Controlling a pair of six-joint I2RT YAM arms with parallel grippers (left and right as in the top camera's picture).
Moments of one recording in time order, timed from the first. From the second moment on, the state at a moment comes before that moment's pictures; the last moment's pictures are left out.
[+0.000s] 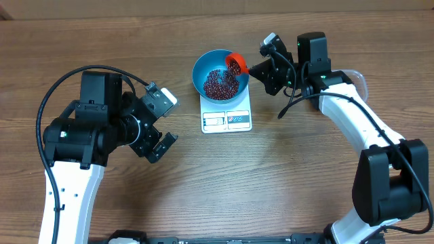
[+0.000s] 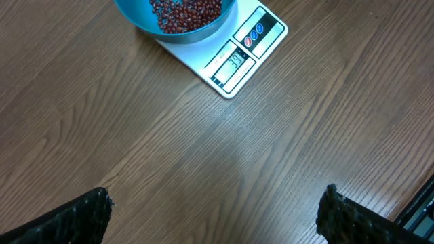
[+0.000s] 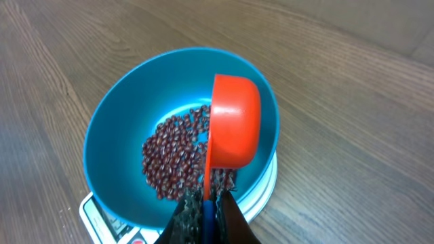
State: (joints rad) left arm -0.11 1.23 1.37 -1.23 0.33 0.63; right arm 0.19 1.80 1.29 -0.24 -0.61 -0.32
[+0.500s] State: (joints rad) left arm -0.11 1.23 1.37 -1.23 0.33 0.63; right arm 0.24 1.80 1.29 -0.25 -0.55 -0.35
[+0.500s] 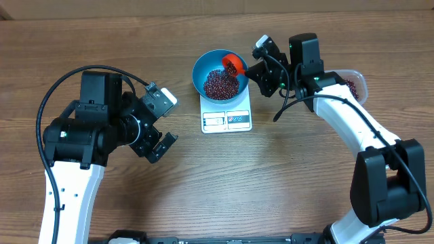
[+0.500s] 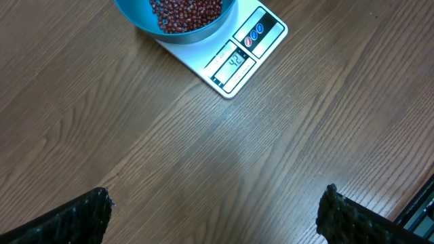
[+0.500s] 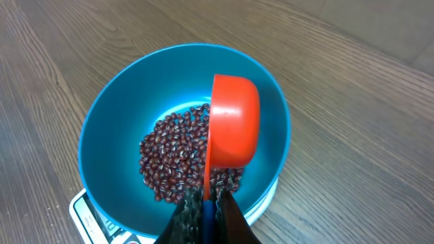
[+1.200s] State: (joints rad) left arm -0.11 1.23 1.37 -1.23 0.33 0.63; right arm 0.33 1.73 1.29 -0.27 -0.34 -0.43
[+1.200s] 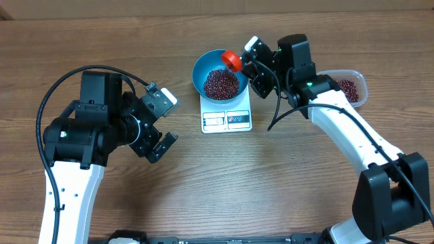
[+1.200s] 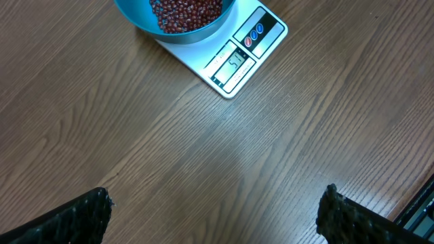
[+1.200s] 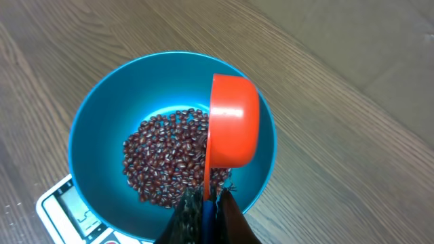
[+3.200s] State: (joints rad) left arm -0.11 1.23 1.37 -1.23 0.33 0.63; right arm -0.07 1.69 1.30 -0.73 0.34 -0.41
